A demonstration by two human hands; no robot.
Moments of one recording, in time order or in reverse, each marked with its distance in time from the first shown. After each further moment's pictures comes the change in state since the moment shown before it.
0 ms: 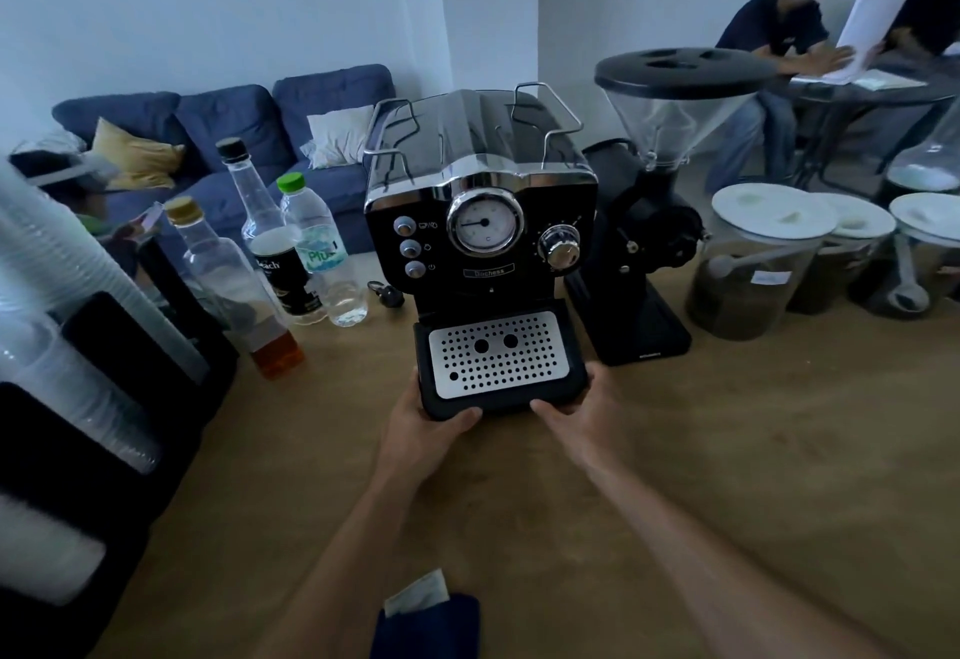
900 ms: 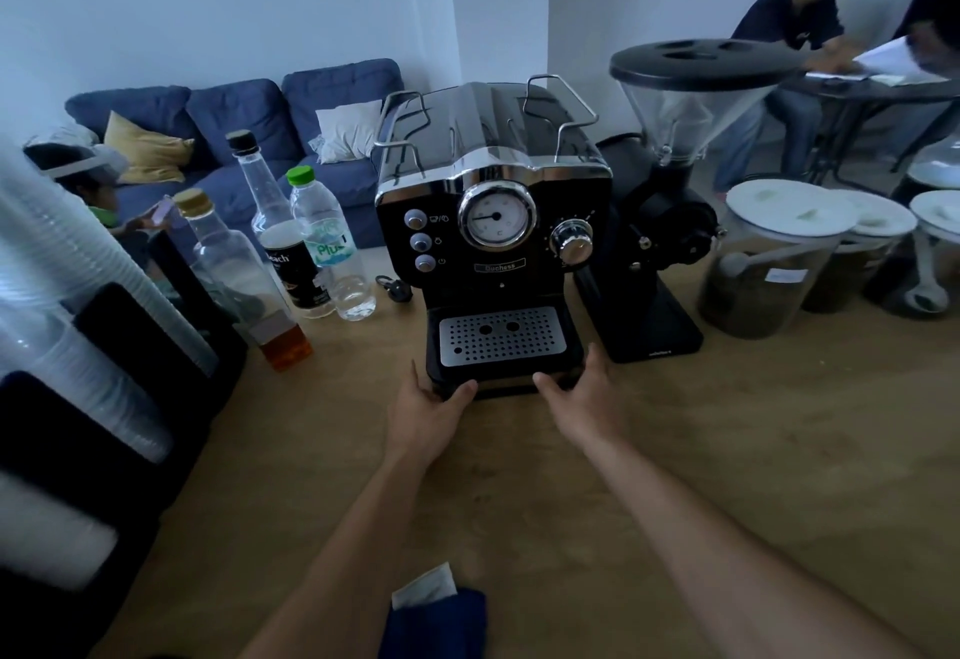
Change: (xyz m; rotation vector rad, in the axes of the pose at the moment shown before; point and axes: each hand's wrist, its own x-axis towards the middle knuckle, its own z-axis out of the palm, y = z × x) left_hand 0.009 0.015 0.002 0.096 0.095 -0.139; right_hand 0.002 -0.035 -0.005 -0.101 -0.071 0.049
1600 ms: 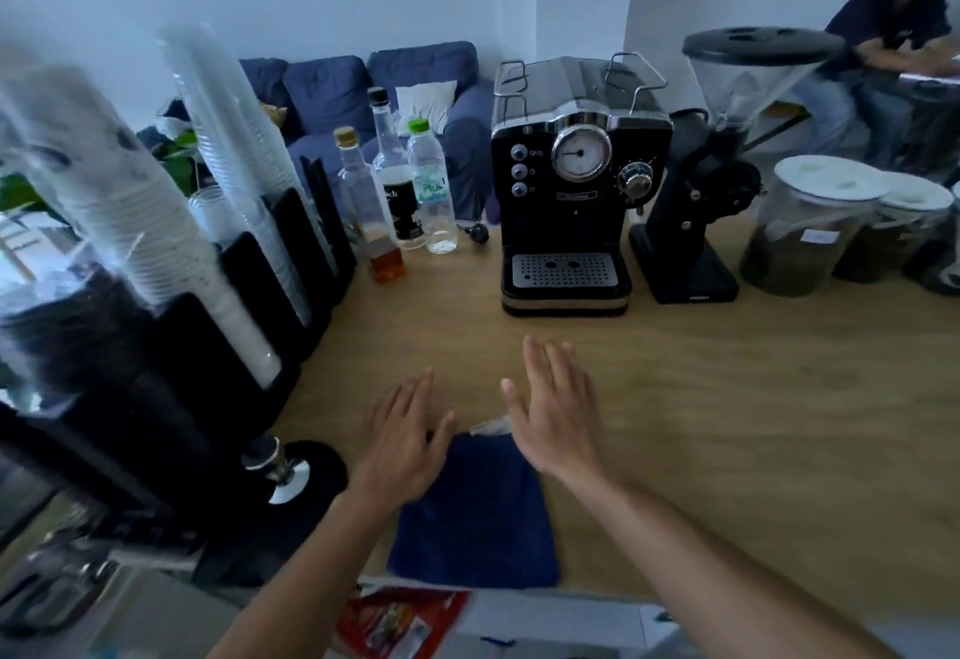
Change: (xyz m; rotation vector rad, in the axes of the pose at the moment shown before) left_hand -0.152 -0.115 -0.096 0.562 -0.031 0.315; right_hand -0.179 -0.005 0.028 -0.464 -0.107 -0.576
